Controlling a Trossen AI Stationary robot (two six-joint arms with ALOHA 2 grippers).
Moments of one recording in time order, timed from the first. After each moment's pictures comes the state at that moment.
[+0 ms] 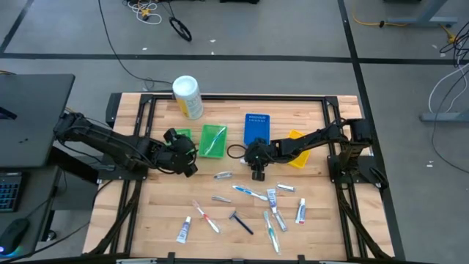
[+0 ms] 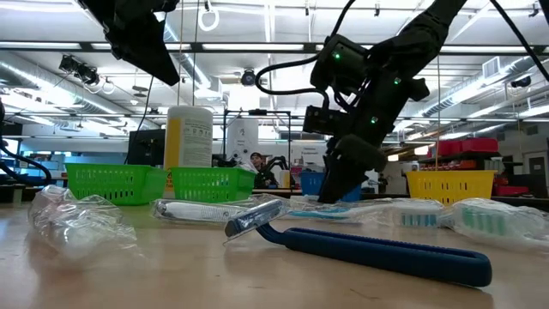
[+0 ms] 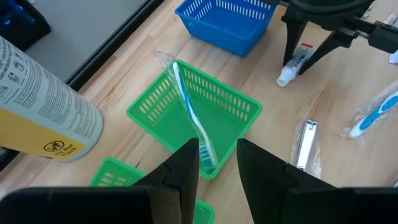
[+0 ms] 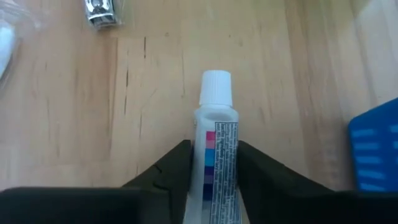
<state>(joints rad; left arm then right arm) -0.29 1.15 0.91 -0.75 -0.70 -0.61 -0.03 1.83 0.92 -0.11 0.08 -0.01</state>
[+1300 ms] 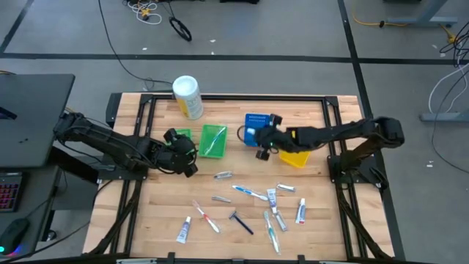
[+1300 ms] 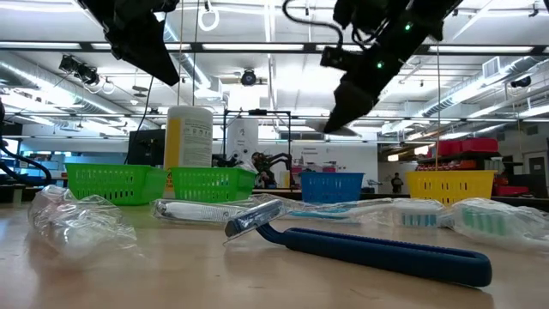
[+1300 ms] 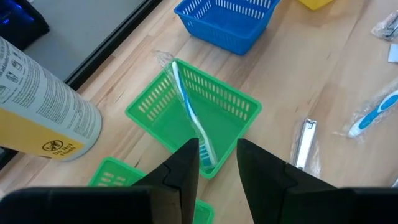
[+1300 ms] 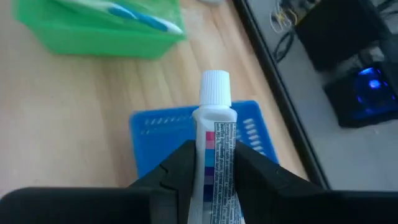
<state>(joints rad) -0.29 1.15 0.91 -0.75 -0.69 -0.61 -0.07 1.52 0.96 -0.29 0.50 -0.10</state>
